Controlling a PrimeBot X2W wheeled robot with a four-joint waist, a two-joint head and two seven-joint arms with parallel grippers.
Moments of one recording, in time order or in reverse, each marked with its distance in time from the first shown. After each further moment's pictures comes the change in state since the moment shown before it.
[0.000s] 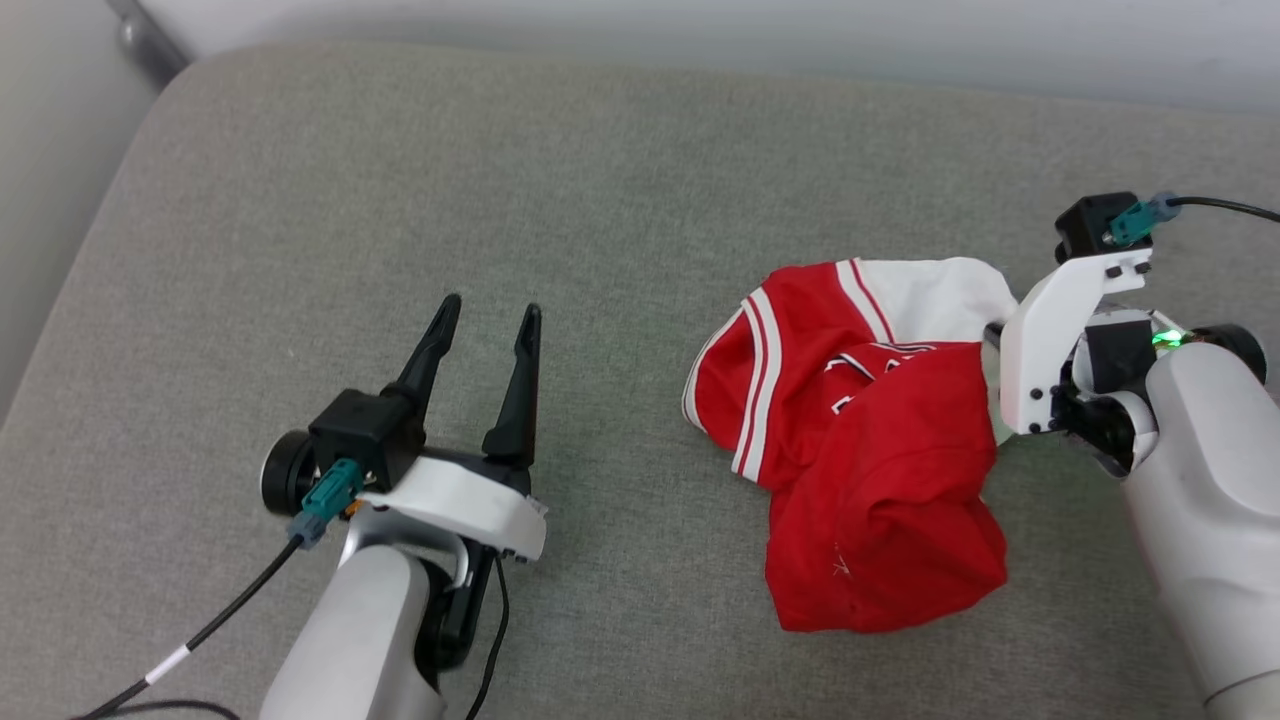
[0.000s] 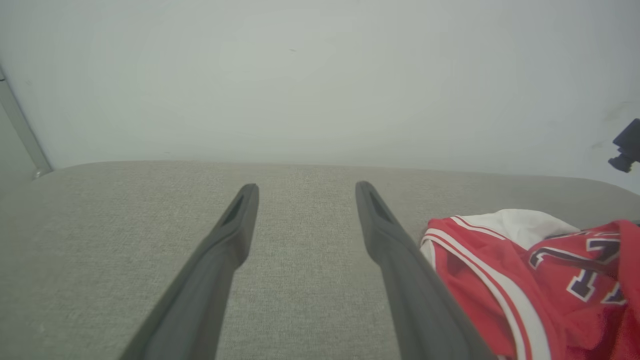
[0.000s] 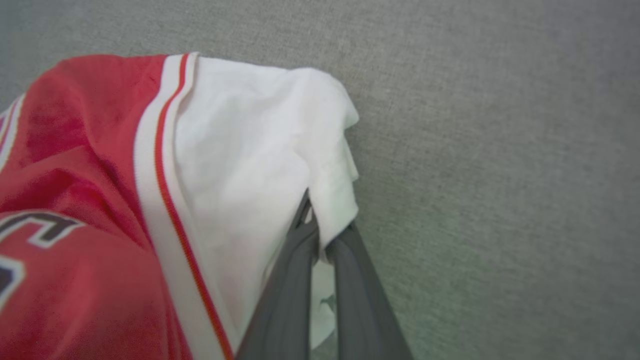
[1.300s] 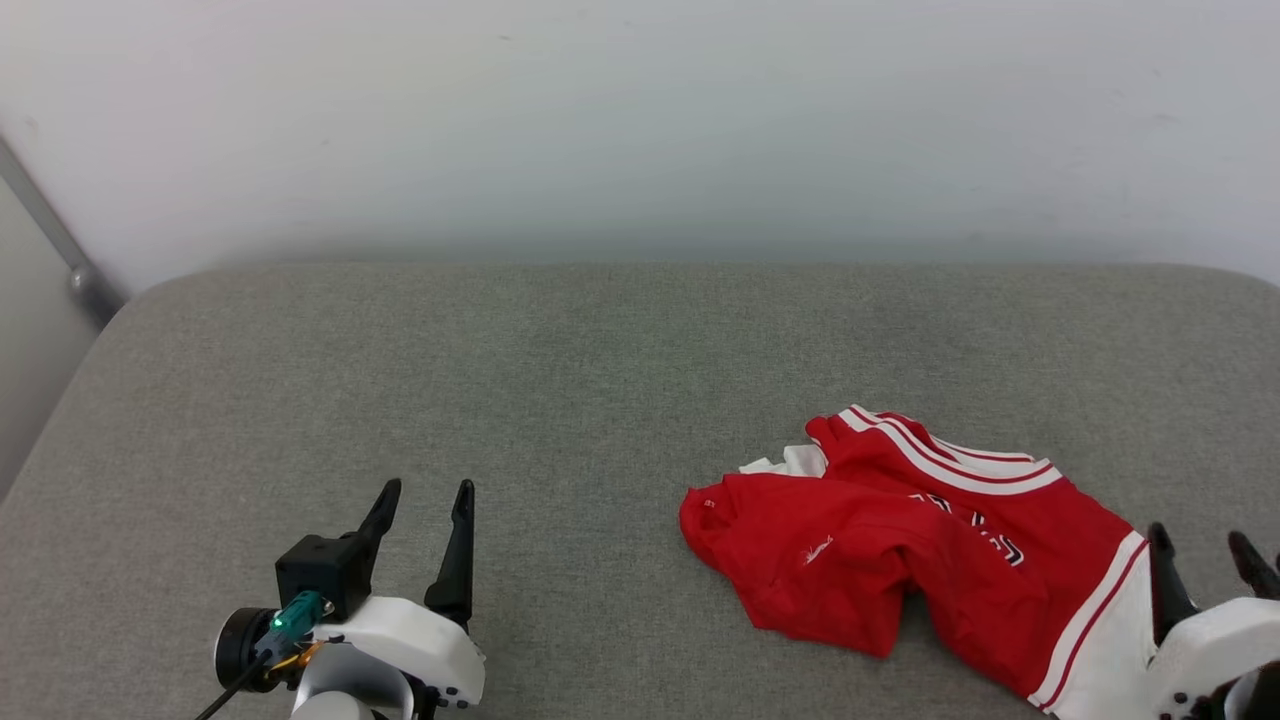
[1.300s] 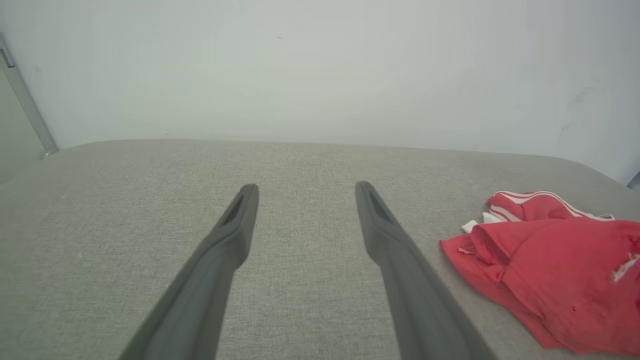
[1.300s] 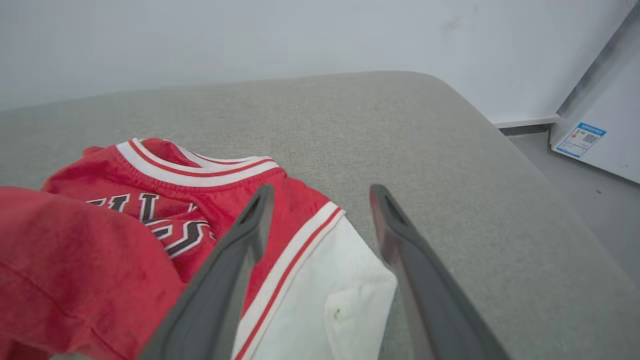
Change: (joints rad) left arm 0.238 0.060 0.040 0.050 -0.036 0.037 0.046; right arm 0.738 0.092 -0.492 -0.563 -0.245 0.000 -0.427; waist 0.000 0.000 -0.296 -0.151
